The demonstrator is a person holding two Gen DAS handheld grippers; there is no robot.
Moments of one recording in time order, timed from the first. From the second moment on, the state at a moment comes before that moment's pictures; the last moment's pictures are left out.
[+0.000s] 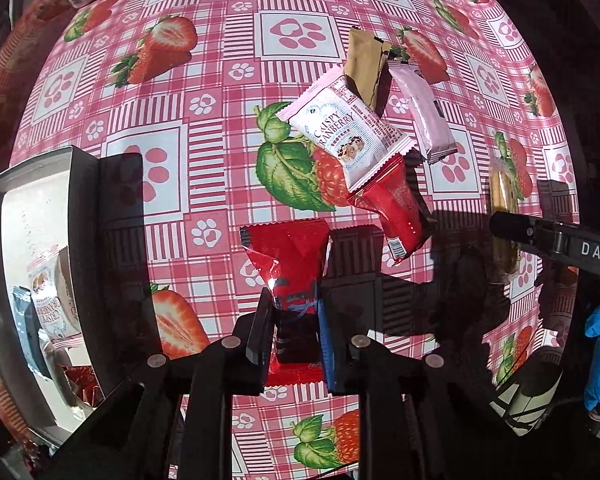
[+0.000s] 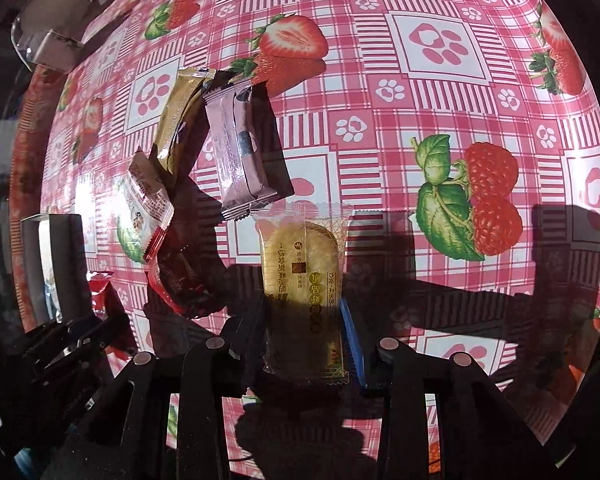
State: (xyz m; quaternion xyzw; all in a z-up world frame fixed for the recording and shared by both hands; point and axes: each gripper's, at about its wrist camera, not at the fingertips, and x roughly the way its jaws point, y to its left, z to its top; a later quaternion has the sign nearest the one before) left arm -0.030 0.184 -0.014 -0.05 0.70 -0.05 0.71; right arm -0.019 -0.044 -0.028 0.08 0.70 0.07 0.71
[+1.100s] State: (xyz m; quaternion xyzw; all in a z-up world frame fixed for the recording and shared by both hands) left arm -0.103 0.362 0.019 -0.12 0.65 0.11 0.74; right arm -0.020 0.182 0.035 -0.02 0.66 0.25 0.71
